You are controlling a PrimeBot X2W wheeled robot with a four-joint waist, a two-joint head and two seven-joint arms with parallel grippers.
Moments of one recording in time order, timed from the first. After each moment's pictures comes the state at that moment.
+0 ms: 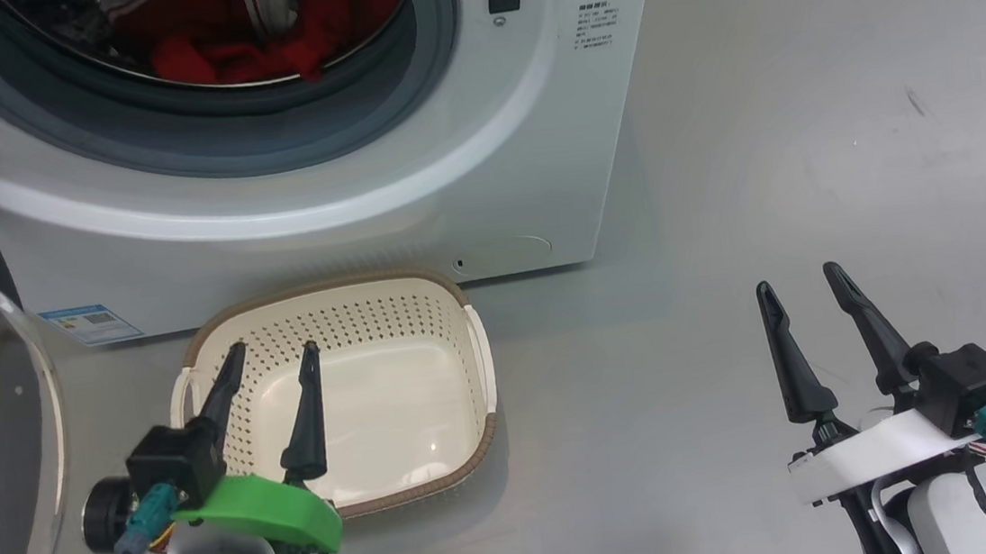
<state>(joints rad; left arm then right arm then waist) -0.13 0.05 -0.22 0.18 -0.34 -0.02 -0.17 -0.03 -0.04 0.11 0.10 0.23 0.12 -0.26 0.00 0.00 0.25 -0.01</state>
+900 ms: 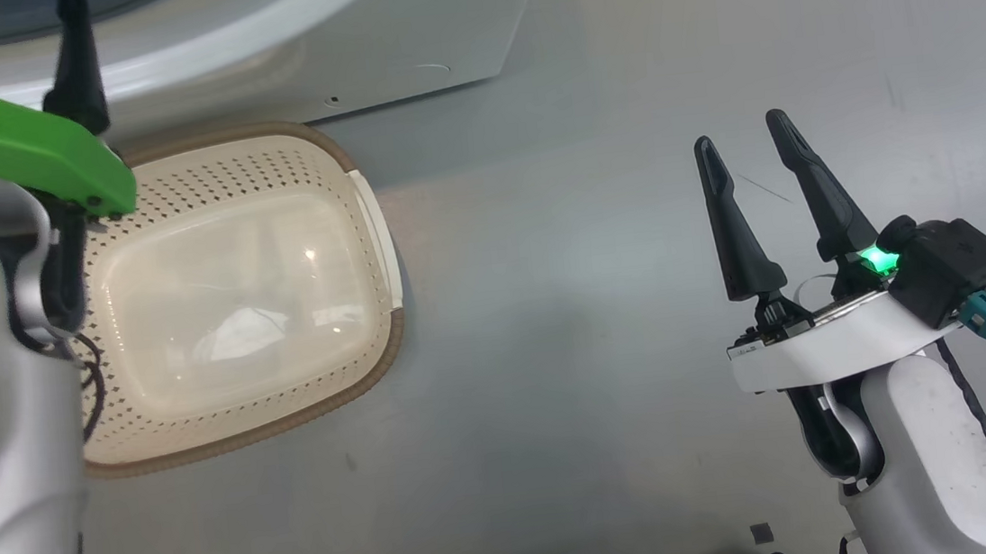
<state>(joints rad) -0.75 0.15 -0.12 0.33 -0.42 -0.07 0.10 -0.25 -0.05 0.23 0.03 0.34 0.12 -0.26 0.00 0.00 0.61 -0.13</state>
